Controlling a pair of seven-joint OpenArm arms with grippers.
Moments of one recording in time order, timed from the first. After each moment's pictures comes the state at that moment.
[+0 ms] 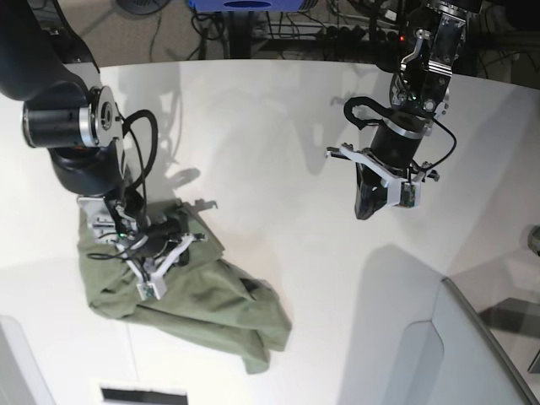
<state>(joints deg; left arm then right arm) 15.4 -18.1 8.3 89.2 -17.8 -2.6 2.1 33.3 1.9 1.4 12.4 -0.9 22.6 -3.5</state>
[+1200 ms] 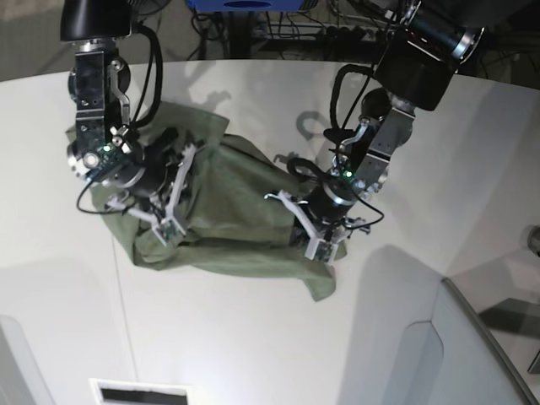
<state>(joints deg) -10.1 -12.7 27.3 59.5 -17.6 -1.8 5.7 -4.2 -1.4 1.0 93.9 -3.1 32.8 -49.0</state>
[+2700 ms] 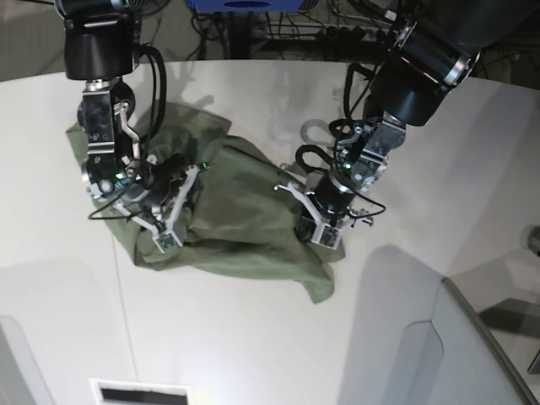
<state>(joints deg) -16.8 -10.1 32.8 32.8 -17.8 -3.3 -16.0 4.0 0.0 1.2 72.8 -3.0 25.8 -42.9</state>
